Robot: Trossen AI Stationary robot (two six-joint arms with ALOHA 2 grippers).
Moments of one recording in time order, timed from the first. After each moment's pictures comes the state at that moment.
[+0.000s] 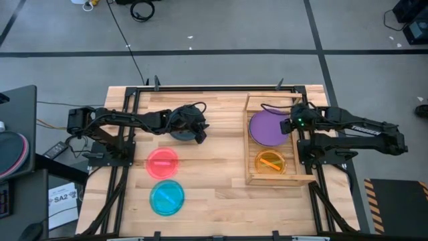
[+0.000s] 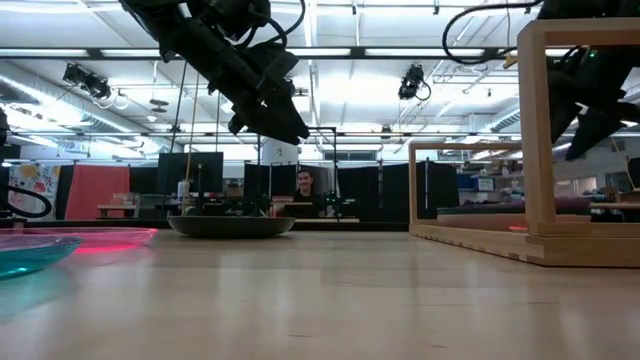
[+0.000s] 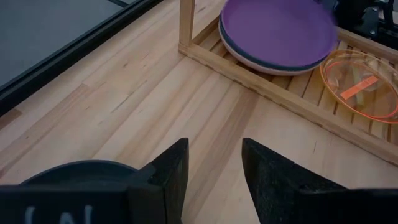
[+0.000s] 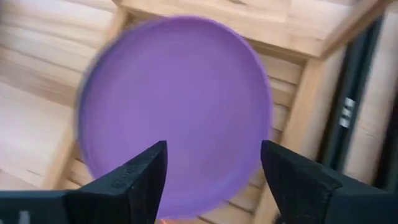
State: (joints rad) left arm 0.16 1.48 0.87 0.01 -0.24 -0.30; right arm -0.32 0.63 0.64 -1.12 0.29 0.91
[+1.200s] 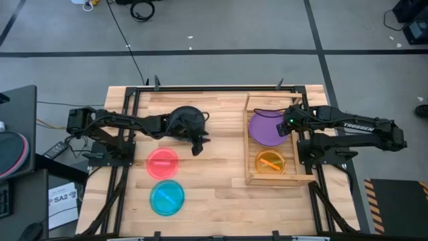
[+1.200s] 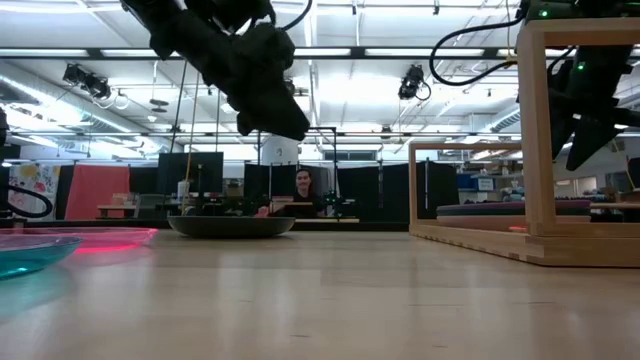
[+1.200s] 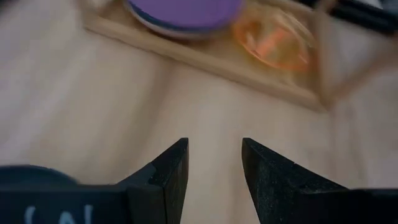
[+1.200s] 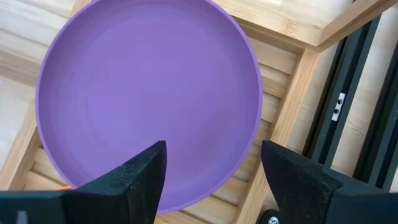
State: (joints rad) left arm 0.08 1.48 0.87 -0.02 0.00 -0.24; right arm -0.32 0.75 0.64 -1.12 0.29 0.88
